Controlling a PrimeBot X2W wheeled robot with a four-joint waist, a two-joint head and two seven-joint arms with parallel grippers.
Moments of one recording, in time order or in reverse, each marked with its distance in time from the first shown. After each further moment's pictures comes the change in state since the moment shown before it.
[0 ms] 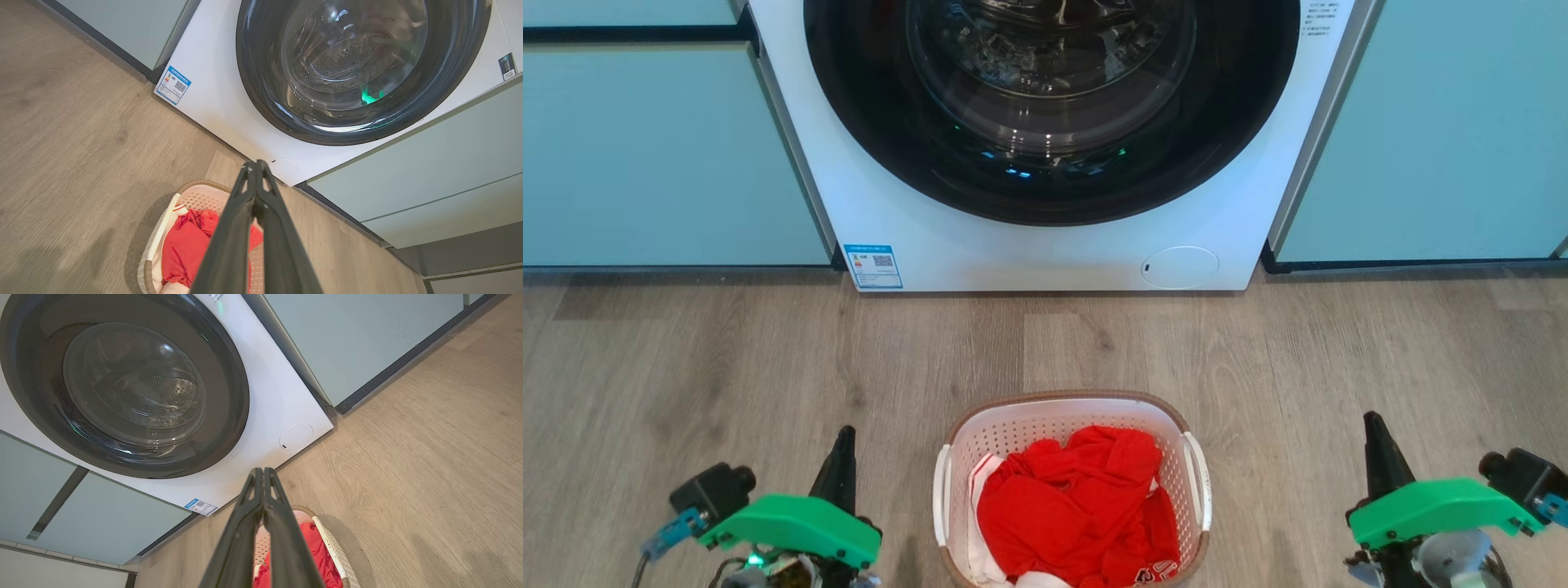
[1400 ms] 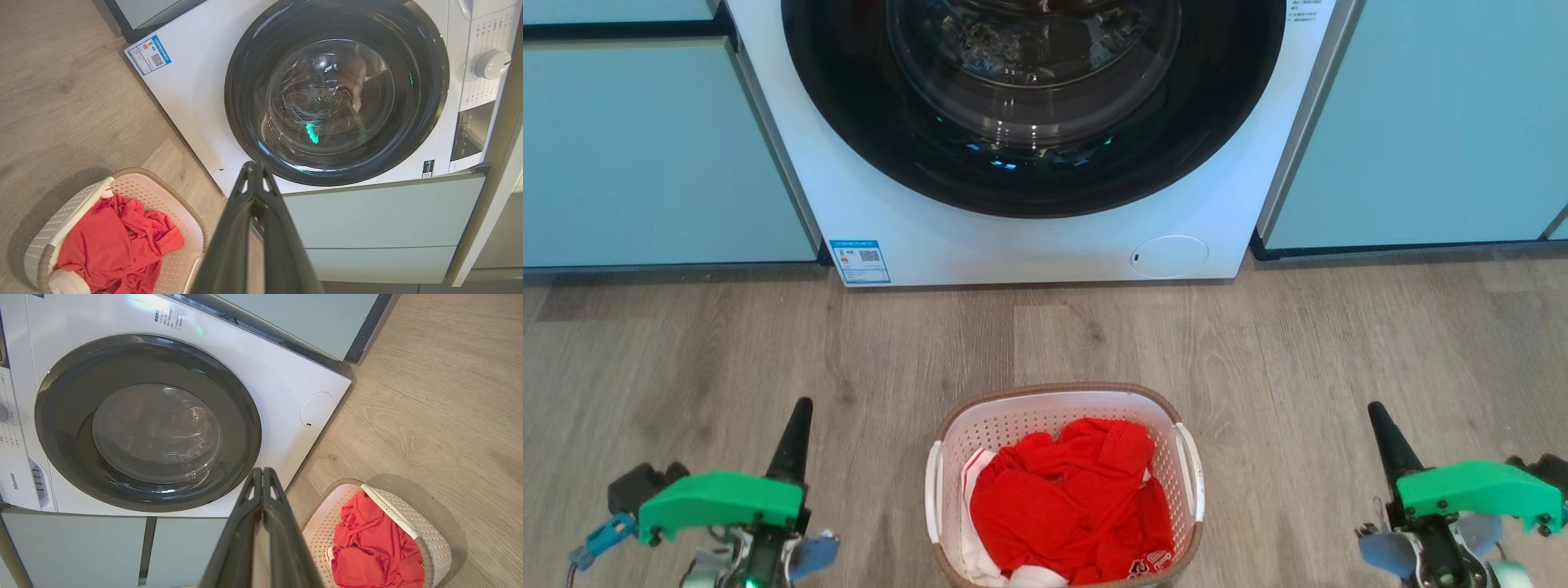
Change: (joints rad) left arm -0.039 0.001 0.131 -0.020 -0.446 -0.037 0.116; right arm -0.047 -0.002 -0.059 0.026 0.458 0.000 0.117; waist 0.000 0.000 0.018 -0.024
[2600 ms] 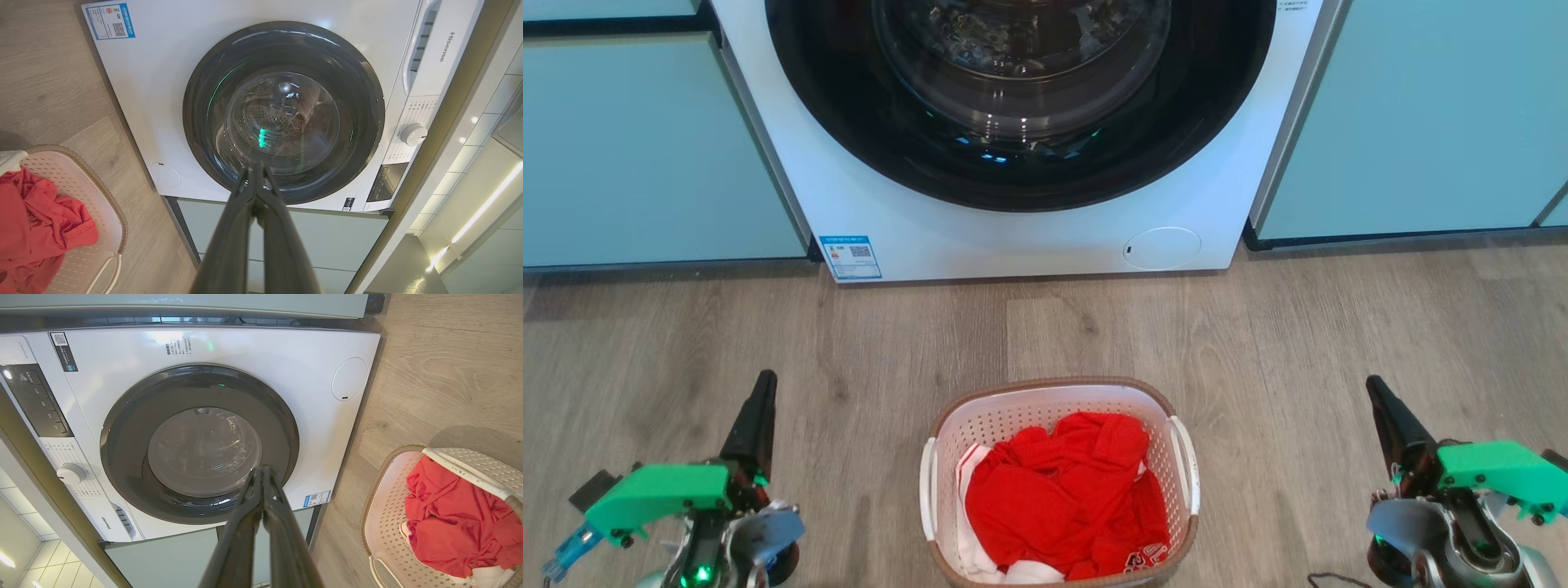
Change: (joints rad) left arm -0.026 -0.001 0.104 -0.021 -0.331 -0.034 0.095; right arm -0.054 0.000 -0.044 0.021 0.340 0.000 0.095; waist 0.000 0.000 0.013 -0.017
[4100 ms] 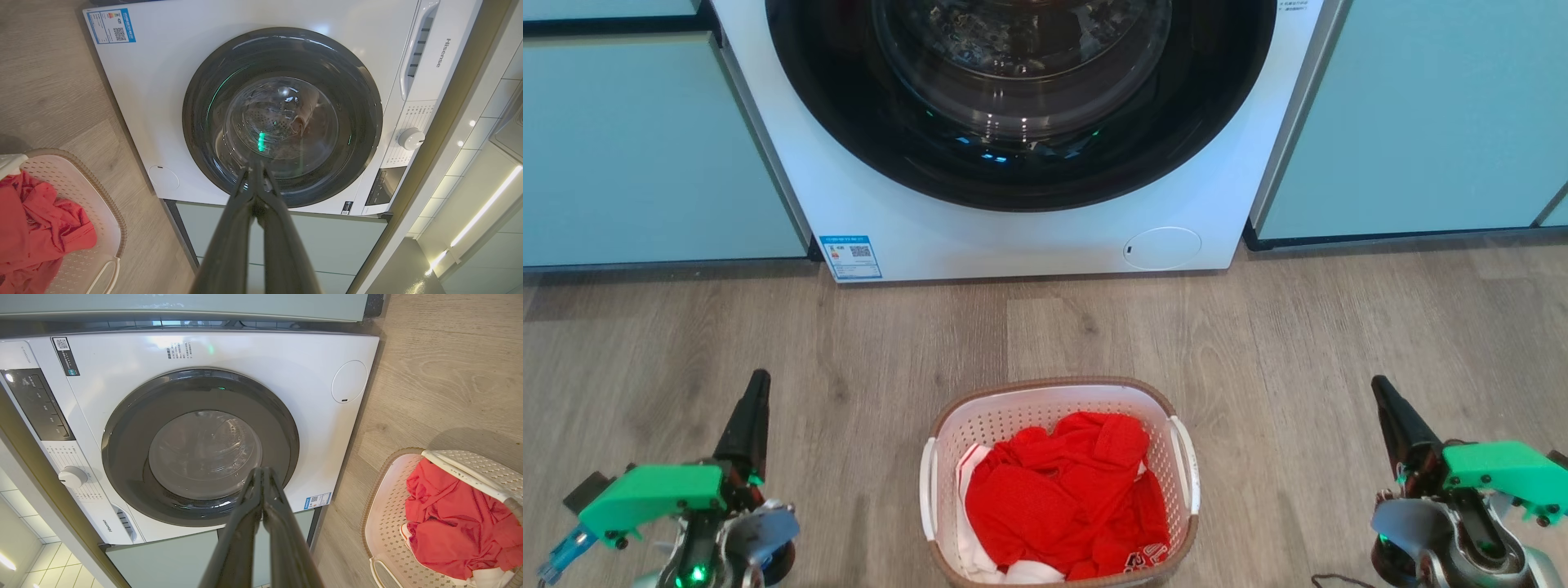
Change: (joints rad) left arm -0.001 -0.003 0.017 0.000 0.000 0.000 0.002; right arm -0.001 0.000 -0.014 0.000 -0.001 0.000 0.005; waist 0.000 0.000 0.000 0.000
